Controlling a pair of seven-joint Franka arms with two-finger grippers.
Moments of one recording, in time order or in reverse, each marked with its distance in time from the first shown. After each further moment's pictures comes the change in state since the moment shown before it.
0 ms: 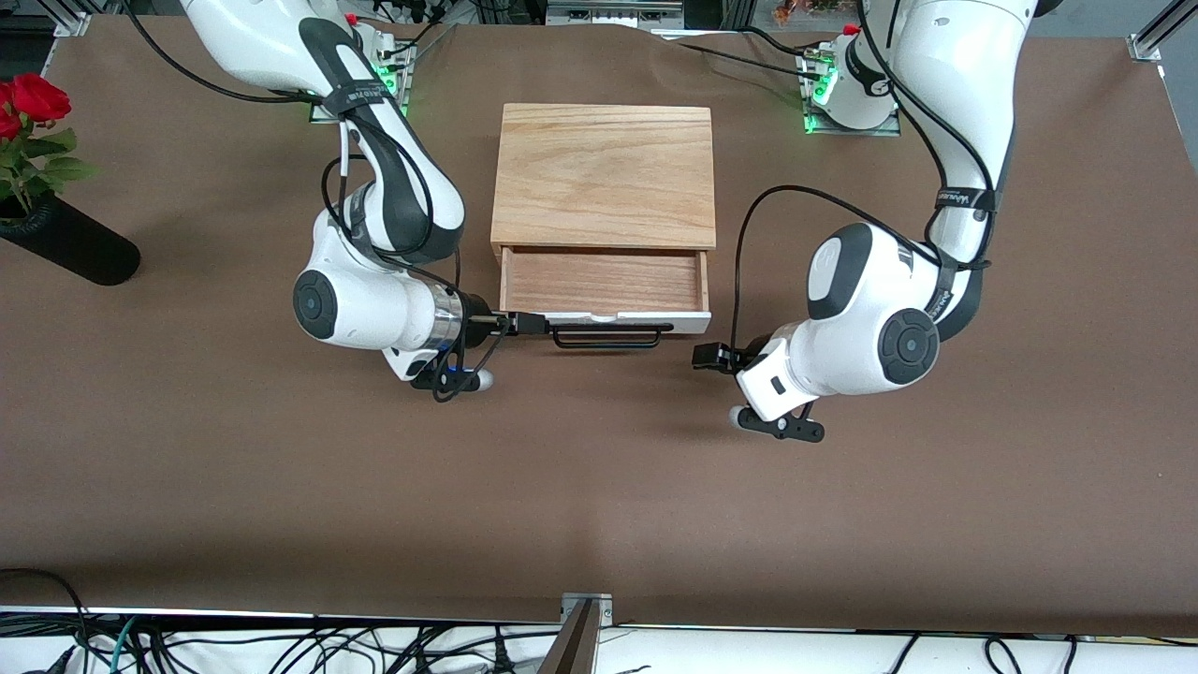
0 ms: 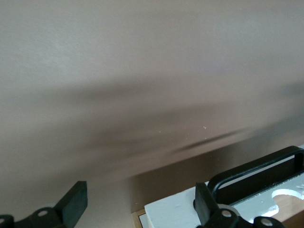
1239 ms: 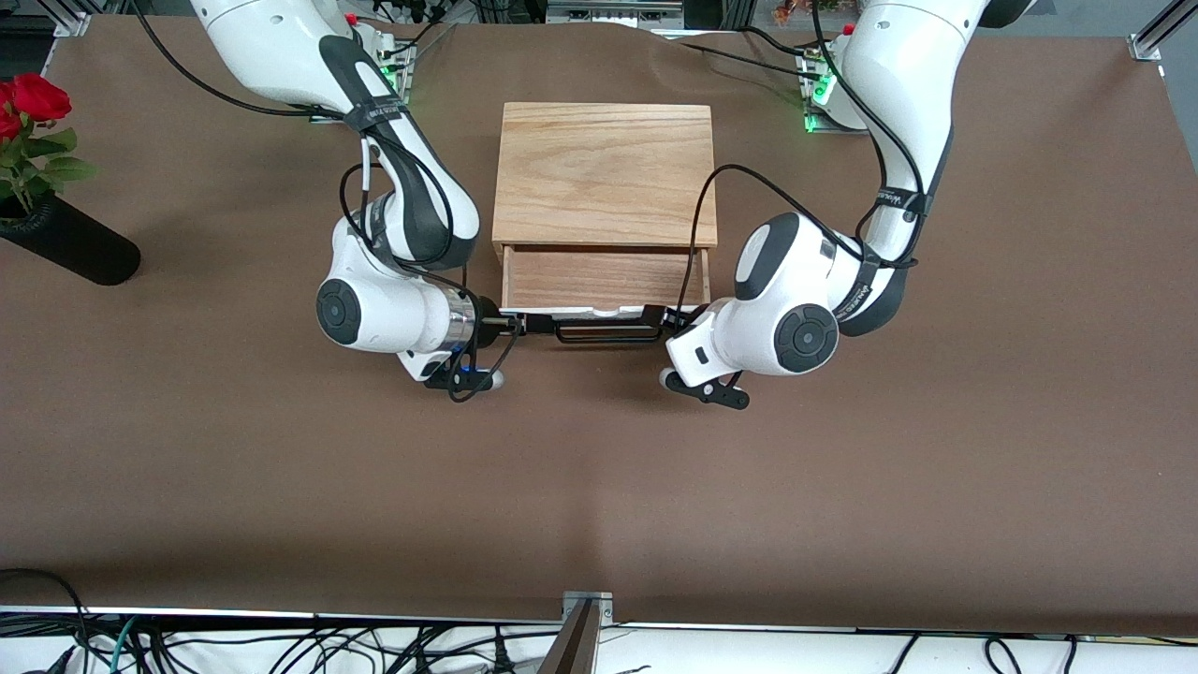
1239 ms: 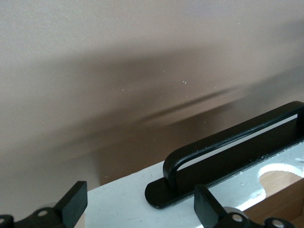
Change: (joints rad) left arm -0.088 0.042 -0.017 0.008 0.000 -0.104 -0.033; right arm 0.021 0.032 0.000 -0.015 -0.009 0.017 -0.014
